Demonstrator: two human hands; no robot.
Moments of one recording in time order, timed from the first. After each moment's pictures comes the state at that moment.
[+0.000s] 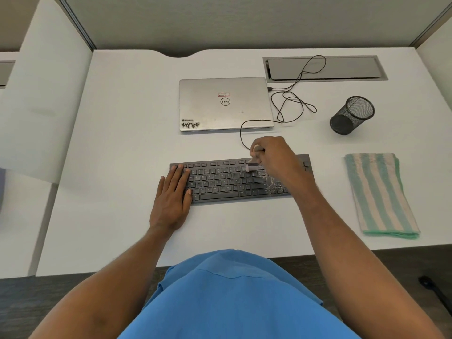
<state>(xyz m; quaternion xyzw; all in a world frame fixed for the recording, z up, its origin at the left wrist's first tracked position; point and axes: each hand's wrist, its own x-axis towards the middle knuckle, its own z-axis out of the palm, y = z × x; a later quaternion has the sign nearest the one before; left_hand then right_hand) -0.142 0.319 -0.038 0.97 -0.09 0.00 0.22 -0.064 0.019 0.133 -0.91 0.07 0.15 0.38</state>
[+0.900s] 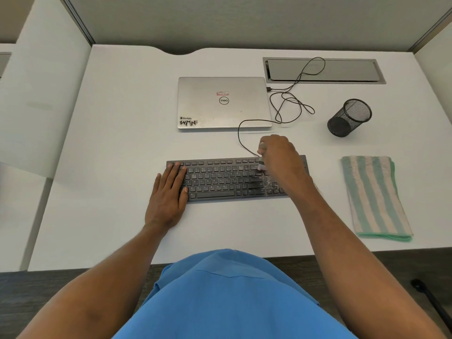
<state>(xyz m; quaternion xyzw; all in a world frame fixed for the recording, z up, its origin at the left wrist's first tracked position) -0.143 0.318 -0.039 0.97 -0.08 0.01 0.21 -0.068 0.008 0.129 -0.99 0.00 0.09 0.14</state>
